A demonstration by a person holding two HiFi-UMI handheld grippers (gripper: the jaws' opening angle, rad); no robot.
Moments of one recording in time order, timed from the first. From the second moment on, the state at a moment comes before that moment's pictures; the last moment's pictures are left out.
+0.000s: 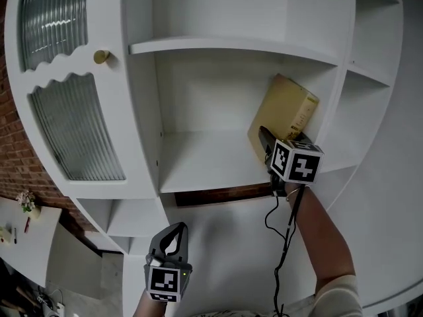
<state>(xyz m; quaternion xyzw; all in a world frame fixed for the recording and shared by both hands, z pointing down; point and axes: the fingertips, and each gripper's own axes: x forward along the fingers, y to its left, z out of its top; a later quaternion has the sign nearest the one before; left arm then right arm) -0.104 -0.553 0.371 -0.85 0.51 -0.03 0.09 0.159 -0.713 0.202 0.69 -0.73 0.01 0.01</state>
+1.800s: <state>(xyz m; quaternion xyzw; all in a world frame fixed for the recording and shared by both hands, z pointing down) -0.141 -0.387 0.386 -0.84 0.53 -0.04 0.09 0.075 -0.446 0.247 0.63 -0.77 -0.12 -0.01</state>
